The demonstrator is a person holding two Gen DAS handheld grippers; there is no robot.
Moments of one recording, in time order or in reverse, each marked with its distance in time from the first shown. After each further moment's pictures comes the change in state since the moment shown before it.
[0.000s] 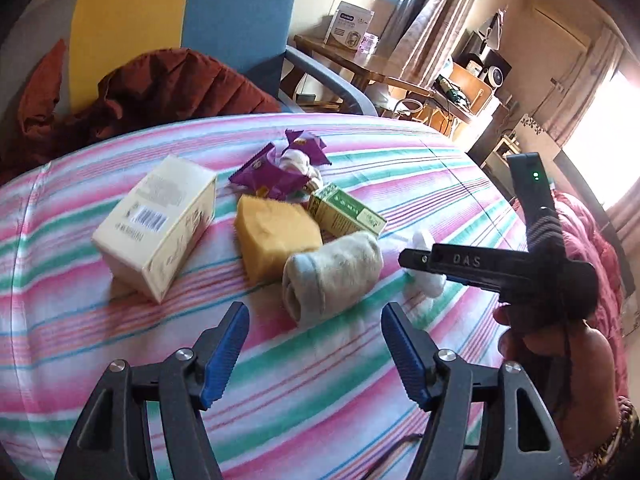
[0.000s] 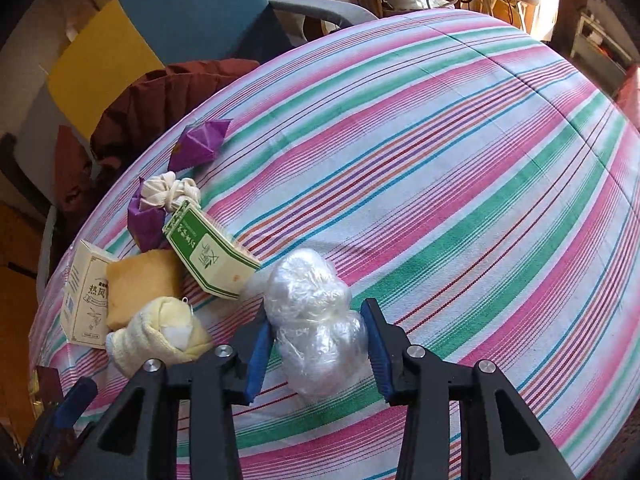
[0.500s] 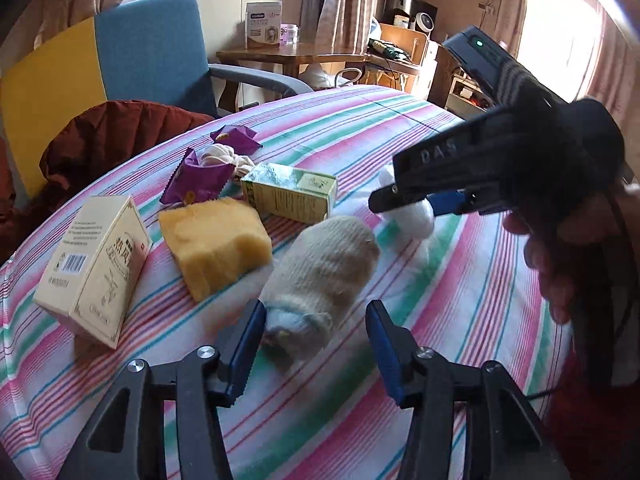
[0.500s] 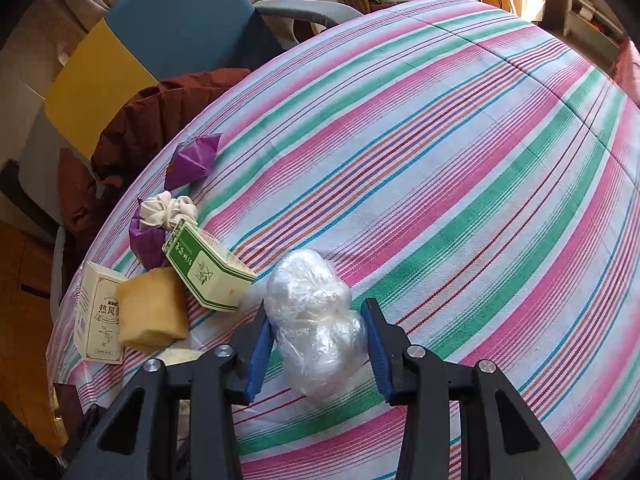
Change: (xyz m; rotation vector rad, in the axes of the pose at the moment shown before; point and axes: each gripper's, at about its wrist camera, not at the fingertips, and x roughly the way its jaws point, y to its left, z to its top) left arm 0.025 -0.029 -0.038 0.320 -0.001 -0.027; right arm -0.005 -0.014 0.004 0.062 0.003 0.040
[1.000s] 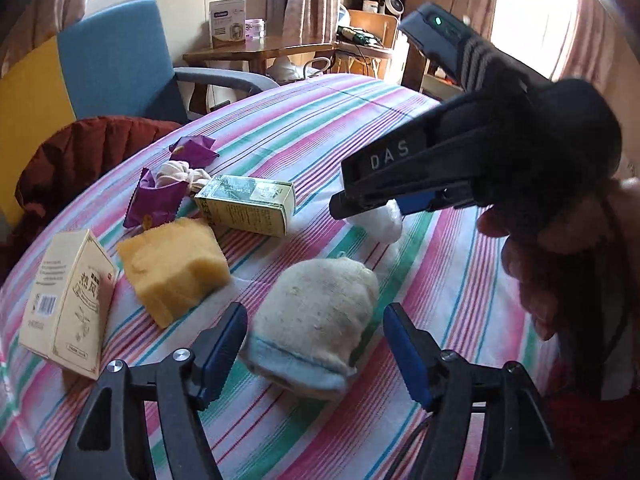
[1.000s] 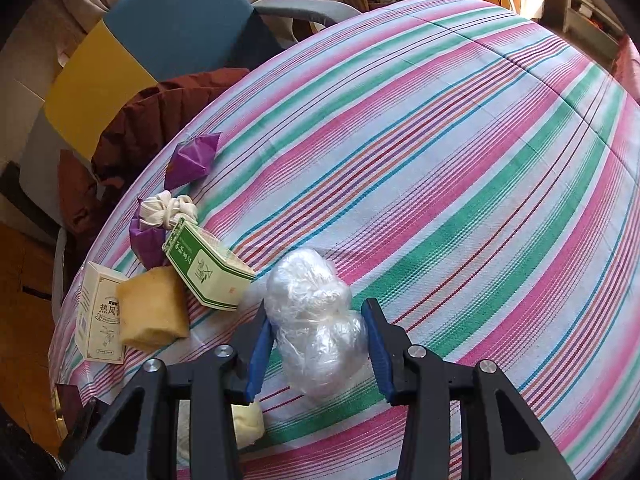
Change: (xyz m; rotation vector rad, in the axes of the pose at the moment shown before) left arm 0.016 -0.028 0.022 0.120 0.051 -0.013; right arm -0.005 -0.005 -0.004 0.000 0.004 0.003
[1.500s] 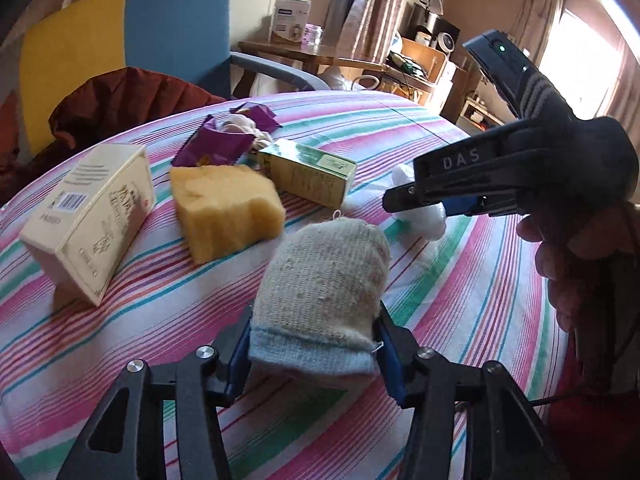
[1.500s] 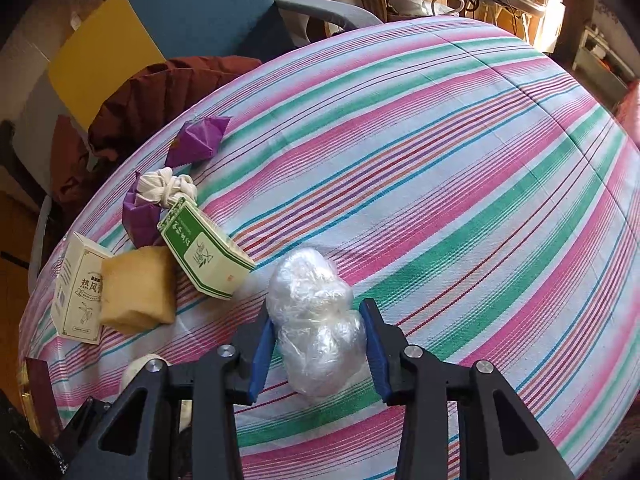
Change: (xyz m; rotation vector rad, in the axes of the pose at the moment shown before) left arm -0.013 0.039 -0.044 -0.268 -0.083 -0.008; right arm 0.006 0.020 -0.003 -0.124 -0.007 -0.079
